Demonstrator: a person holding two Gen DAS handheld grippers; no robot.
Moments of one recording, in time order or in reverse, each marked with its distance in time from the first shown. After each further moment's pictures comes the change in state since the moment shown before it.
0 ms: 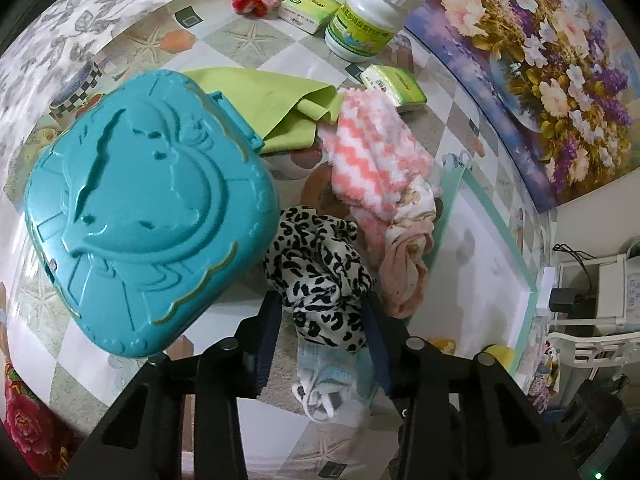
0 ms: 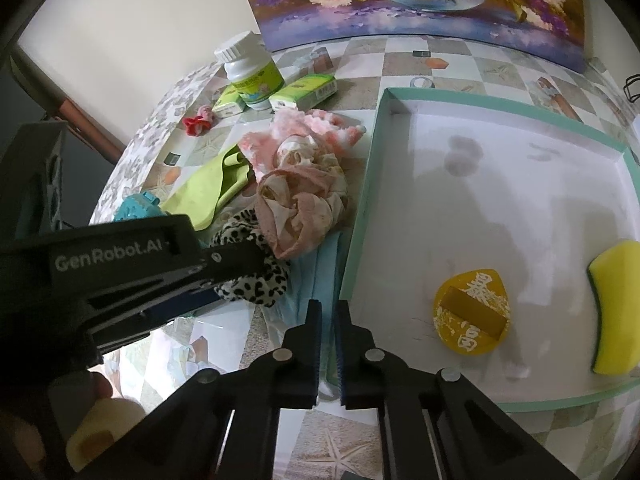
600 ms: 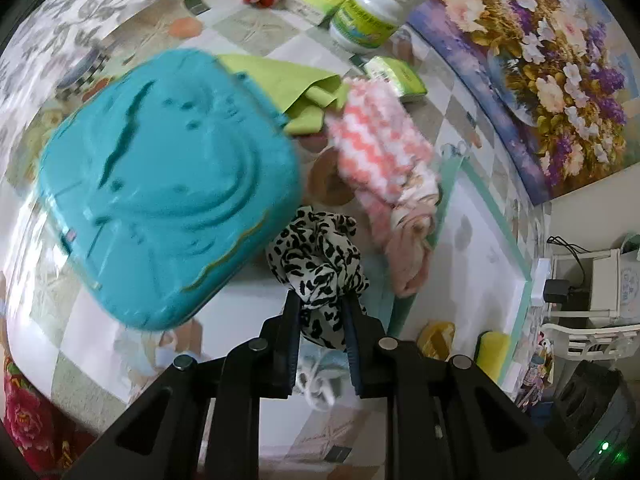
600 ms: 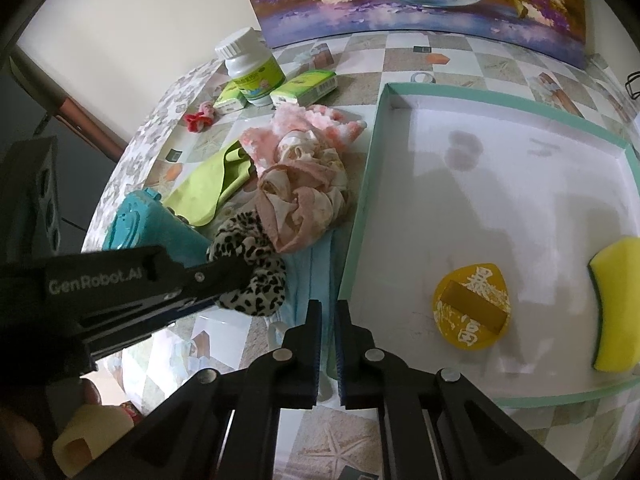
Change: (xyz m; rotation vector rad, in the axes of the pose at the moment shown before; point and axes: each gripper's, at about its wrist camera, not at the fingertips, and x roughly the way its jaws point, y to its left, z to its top) left arm -0.012 0.018 -0.011 -0.005 0.039 -0.029; right arm -0.002 -0.002 -0.001 0.004 0.016 0.013
